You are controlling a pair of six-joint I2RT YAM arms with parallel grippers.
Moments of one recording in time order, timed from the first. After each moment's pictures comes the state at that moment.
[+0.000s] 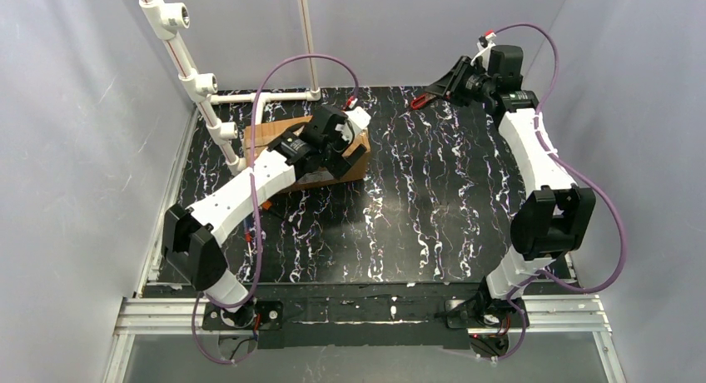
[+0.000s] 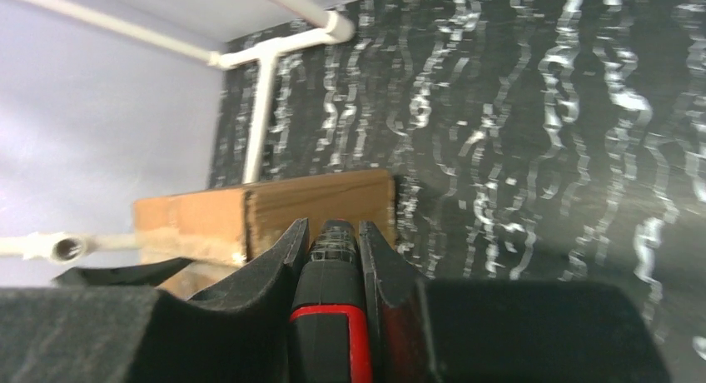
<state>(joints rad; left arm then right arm) -0.69 1.58 1.45 -0.64 -0.30 0.28 0.10 1.66 1.62 -0.34 -0.55 0.62</state>
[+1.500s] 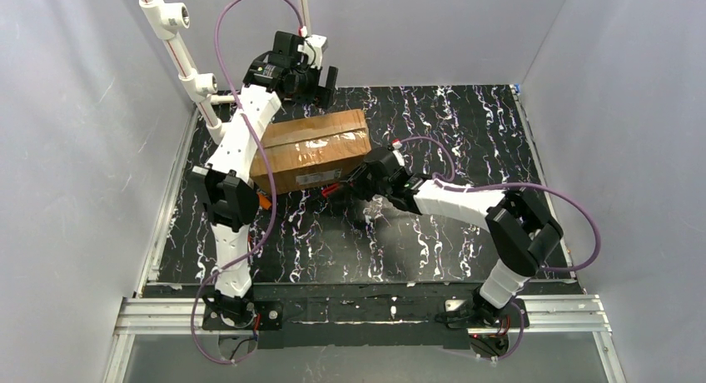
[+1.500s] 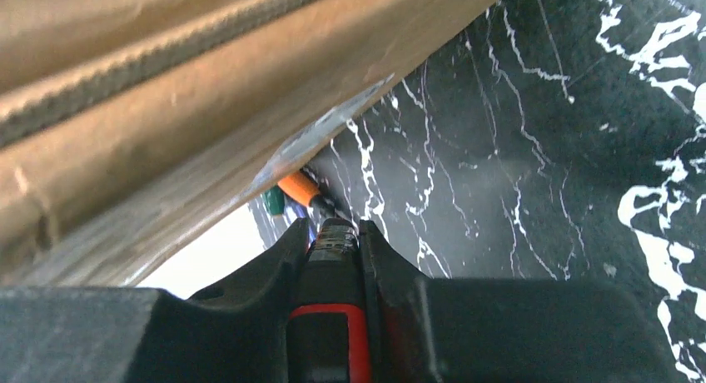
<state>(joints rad) -0.34 2.07 2.31 -0.98 0.11 0.03 0.85 1.62 1.01 0.02 0.09 1.40</state>
